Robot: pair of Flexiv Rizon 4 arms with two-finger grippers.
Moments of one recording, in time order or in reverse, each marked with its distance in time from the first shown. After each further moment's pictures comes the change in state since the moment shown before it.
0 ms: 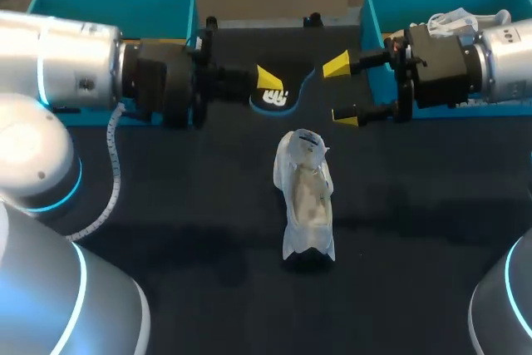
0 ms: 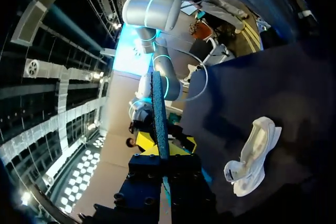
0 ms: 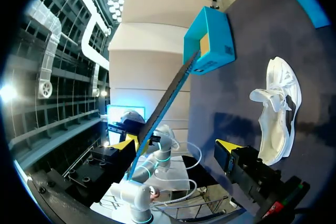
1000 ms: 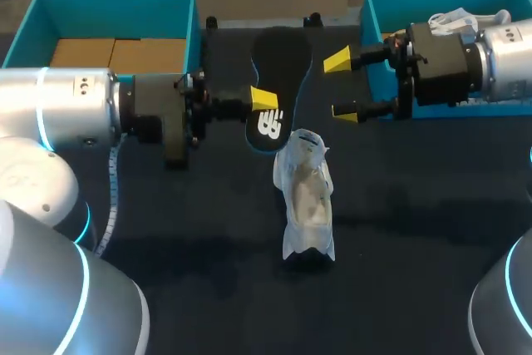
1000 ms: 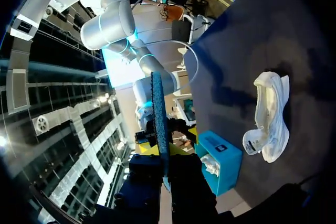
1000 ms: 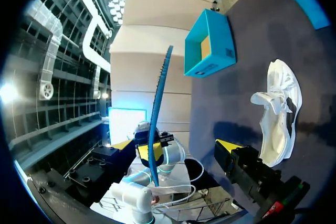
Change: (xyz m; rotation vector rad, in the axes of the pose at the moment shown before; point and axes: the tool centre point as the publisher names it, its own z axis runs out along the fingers) left arm 0.015 -0.006 -0.004 -0.062 -0.101 0.424; right arm 0.005 0.006 -0.001 -0.028 0.015 0.010
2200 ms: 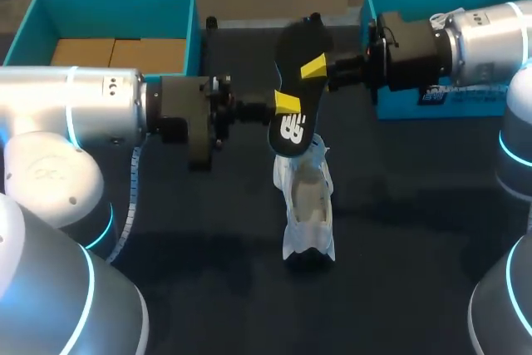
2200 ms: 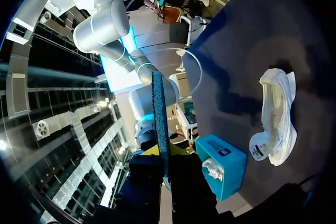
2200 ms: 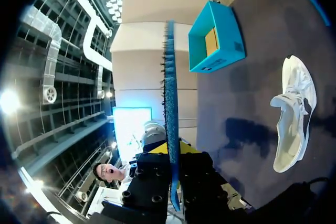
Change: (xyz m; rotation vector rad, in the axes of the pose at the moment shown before) left arm 0.004 -0.004 0.031 0.028 -0.010 0.016; right arm 0.018 0.015 0.033 0.054 0.036 0.041
